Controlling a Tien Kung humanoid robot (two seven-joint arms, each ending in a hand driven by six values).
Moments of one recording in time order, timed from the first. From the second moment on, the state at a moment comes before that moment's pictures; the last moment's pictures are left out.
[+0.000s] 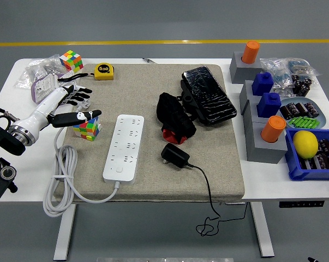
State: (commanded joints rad) left arm -0.23 0.38 -1.27 -1.45 1.66 -0.07 0.08; right arm 0.12 -0.18 1.52 0.18 -1.28 0.14 -0.15
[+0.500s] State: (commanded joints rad) left arm -0.23 0.38 -1.28 -1.45 1.66 -0.07 0.09; right arm 0.12 -0.18 1.53 0.18 -1.29 0.14 -0.15
